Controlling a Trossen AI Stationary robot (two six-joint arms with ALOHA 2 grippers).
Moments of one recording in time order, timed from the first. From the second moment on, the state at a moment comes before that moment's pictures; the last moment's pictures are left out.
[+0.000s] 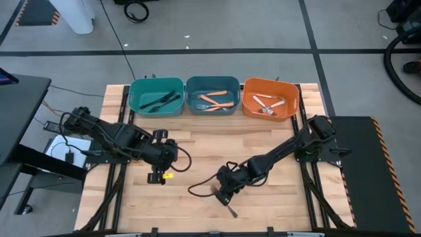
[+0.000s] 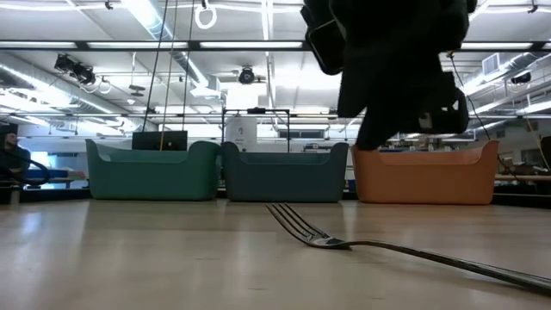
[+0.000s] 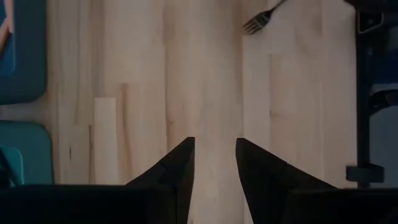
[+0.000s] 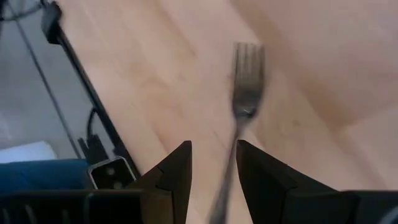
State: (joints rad) left arm -0.43 1.50 1.69 -1.39 -0.19 -0.37; right arm 0.44 1.88 1.23 -0.30 -0.06 1.21
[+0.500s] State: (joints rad) left arm -0.43 1.50 1.69 -1.36 -0.23 -0.38; right arm 0.47 2.02 1.26 -0.24 -0.05 1.17
